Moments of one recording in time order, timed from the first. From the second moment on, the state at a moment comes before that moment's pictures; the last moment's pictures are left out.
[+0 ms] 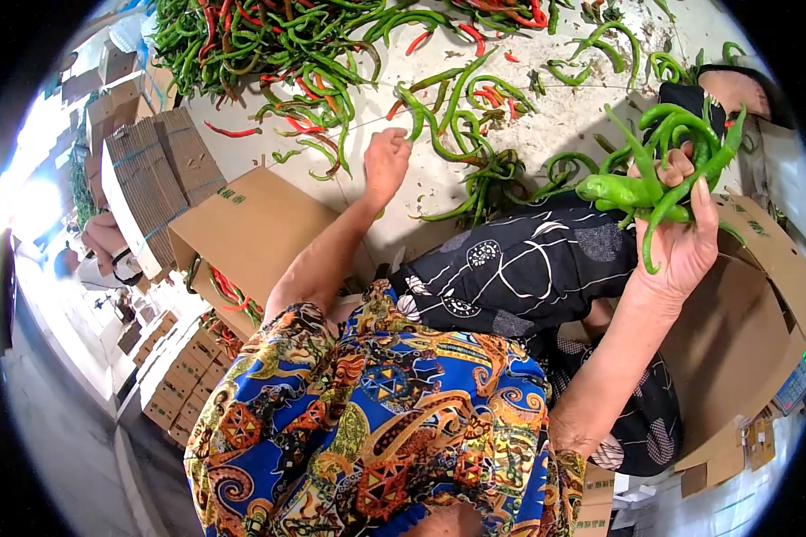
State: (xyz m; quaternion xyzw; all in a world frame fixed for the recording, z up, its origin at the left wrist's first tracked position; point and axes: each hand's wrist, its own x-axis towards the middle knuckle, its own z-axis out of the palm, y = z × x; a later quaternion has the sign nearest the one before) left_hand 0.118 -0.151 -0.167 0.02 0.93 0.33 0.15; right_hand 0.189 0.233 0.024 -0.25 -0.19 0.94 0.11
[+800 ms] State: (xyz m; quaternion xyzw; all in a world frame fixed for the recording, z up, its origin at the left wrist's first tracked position) left_hand 0.121 -0.117 -0.202 -0.16 0.90 0.31 0.25; right_hand 0.170 0.212 0.020 -0.29 -0.25 0.92 0.11
